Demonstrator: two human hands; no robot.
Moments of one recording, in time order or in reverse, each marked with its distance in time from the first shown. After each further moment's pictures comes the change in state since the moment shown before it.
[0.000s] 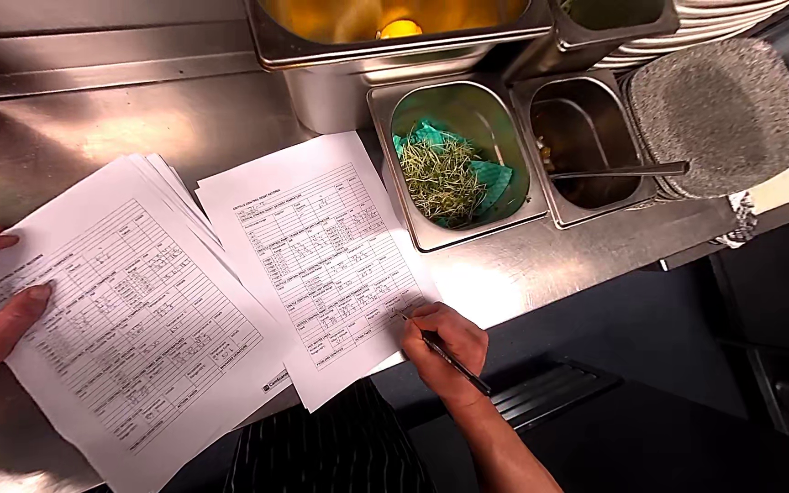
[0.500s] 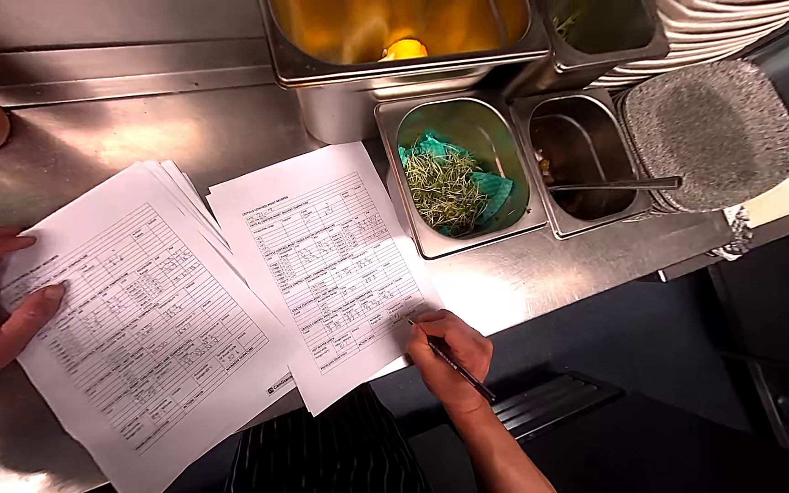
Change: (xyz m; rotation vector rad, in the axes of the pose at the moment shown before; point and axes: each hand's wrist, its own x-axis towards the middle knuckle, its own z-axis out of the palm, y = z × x) left_hand -0.011 -0.041 0.006 0.122 -0.012 -0.007; right_hand -0.001 0.001 0.000 0.007 0.035 0.003
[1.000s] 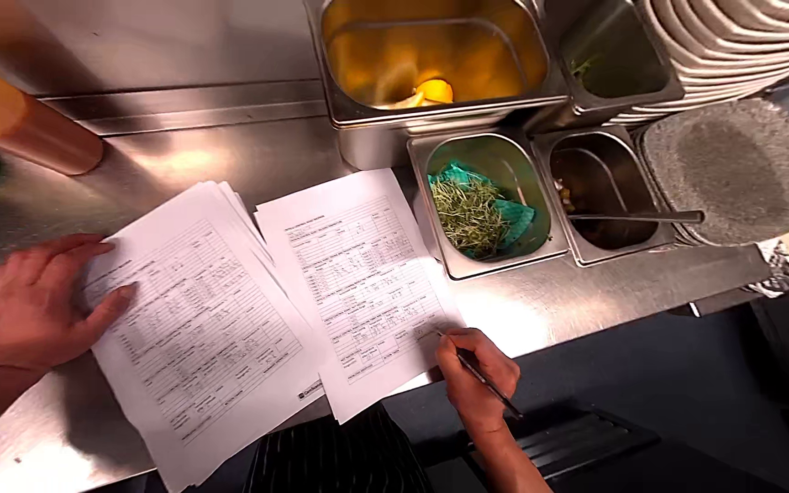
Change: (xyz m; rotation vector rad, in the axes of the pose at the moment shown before) left_hand 0.013 0.029 -0.020 0.045 0.008 0.037; right_hand 0.004 -0.004 0.004 -0.019 0.092 0.077
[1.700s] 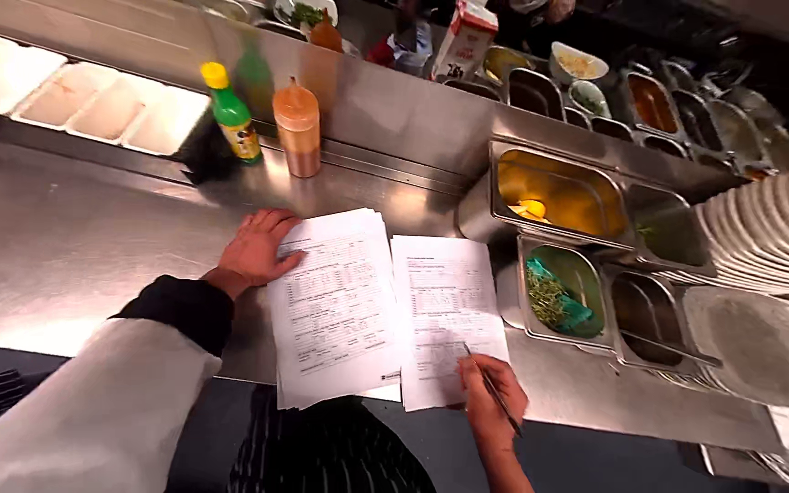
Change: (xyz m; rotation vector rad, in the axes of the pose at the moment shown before) left_hand 0.006 0.016 -0.004 -0.047 0.028 -0.040; right_hand 0.010 -0.062 0.037 0.276 -0.240 0.042
